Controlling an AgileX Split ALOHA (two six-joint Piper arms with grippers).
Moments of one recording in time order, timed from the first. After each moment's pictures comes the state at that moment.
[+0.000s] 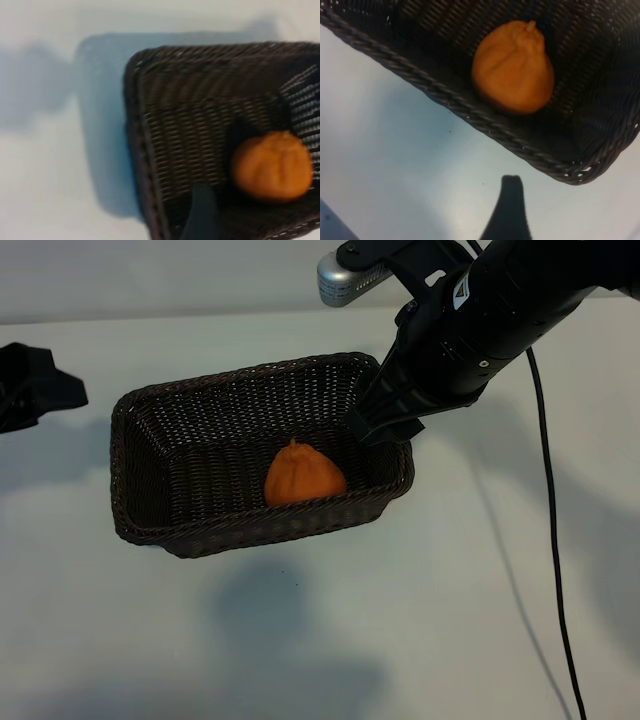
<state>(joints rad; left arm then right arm) 0.10 1.20 -0.89 -0.61 0.71 0.26 0.51 1.63 -1.44 0.19 0.99 -0.12</state>
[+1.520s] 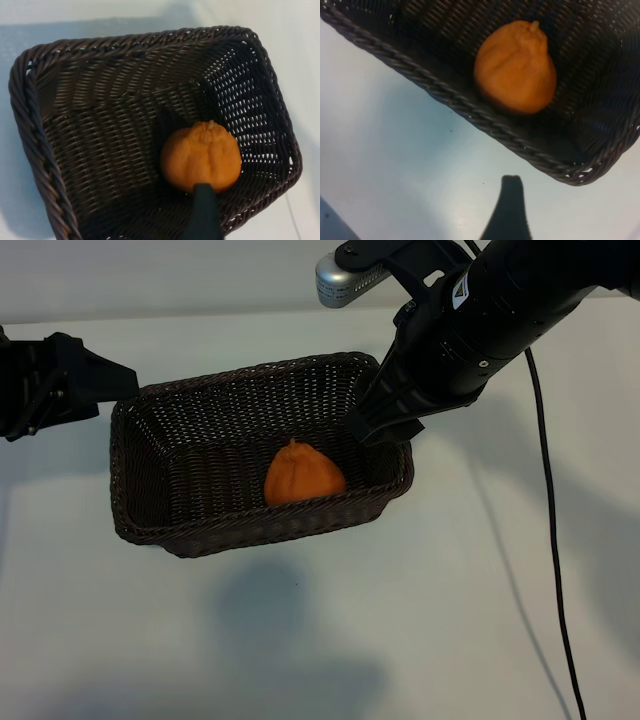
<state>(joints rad) 0.10 1.29 -0.89 -0.88 0.78 0.49 0.51 1.63 -1.44 0.19 0.99 -0.14</state>
